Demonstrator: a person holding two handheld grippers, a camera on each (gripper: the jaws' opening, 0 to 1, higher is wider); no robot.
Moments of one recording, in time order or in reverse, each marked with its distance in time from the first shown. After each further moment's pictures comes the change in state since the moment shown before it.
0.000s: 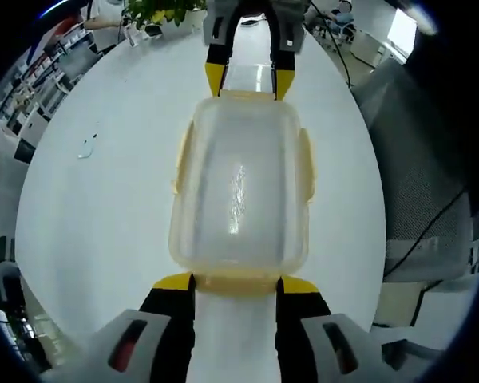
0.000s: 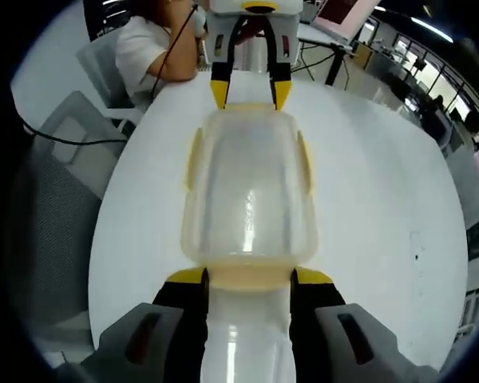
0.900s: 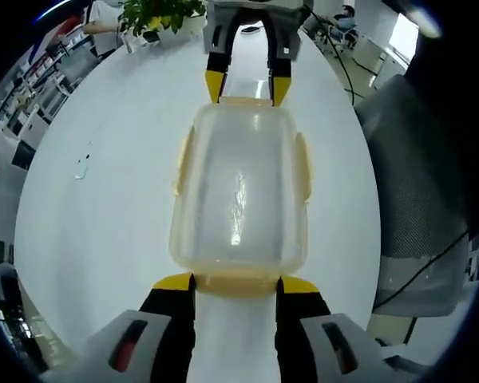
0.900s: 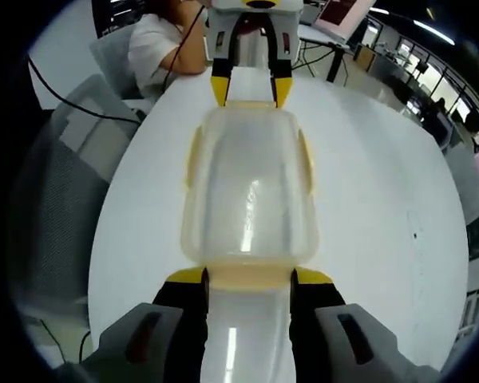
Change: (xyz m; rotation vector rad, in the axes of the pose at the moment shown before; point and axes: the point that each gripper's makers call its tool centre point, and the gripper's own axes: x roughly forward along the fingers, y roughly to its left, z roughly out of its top) left arm 0.009 -0.010 0.055 -0.009 -0.043 -0.003; right arm -0.025 0.004 -0.051 -0.013 -0.011 0.014
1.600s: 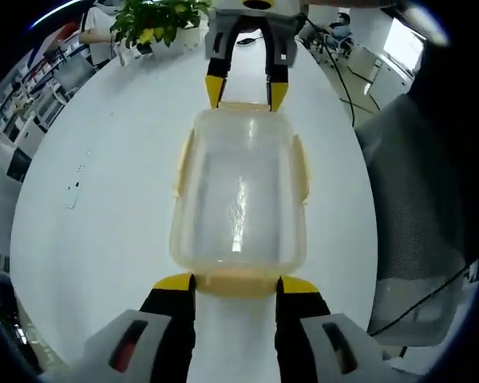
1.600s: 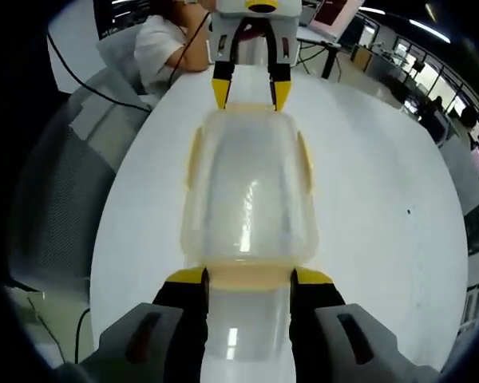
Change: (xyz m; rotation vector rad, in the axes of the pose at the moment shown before) left arm 0.017 -0.008 0.050 0.001 -0.052 -0.027; right arm -0.027 0.005 -0.046 0.001 -0.006 -0.002
